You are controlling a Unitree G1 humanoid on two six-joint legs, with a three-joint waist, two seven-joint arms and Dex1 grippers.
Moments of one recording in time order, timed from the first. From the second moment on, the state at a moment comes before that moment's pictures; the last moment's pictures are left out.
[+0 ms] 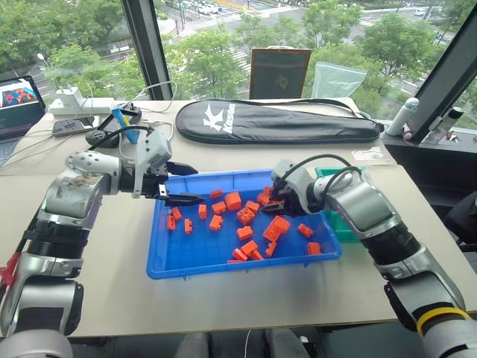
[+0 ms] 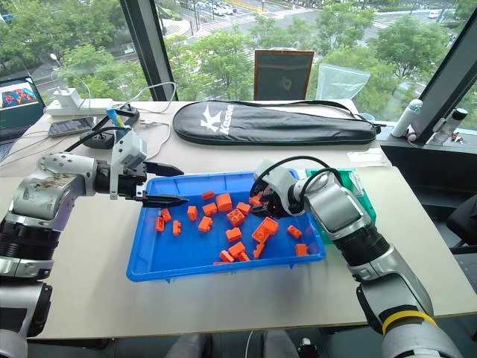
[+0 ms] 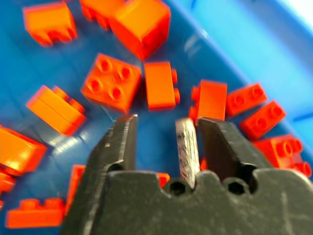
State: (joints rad) left arm -0.78 0.80 -0.09 0.15 -0.34 0.53 -1.30; right arm -0.90 -0.57 0.44 0.08 0.12 0.97 0.88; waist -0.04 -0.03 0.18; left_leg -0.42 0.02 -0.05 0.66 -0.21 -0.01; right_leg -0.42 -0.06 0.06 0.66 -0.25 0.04
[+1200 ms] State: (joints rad) left arm -0.81 0.74 -0.11 0.19 -0.34 0.50 -1.31; right arm -0.90 -0.75 0.10 -0.10 0.21 1.16 0.88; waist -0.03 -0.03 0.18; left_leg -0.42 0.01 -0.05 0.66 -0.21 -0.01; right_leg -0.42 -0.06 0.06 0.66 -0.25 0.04
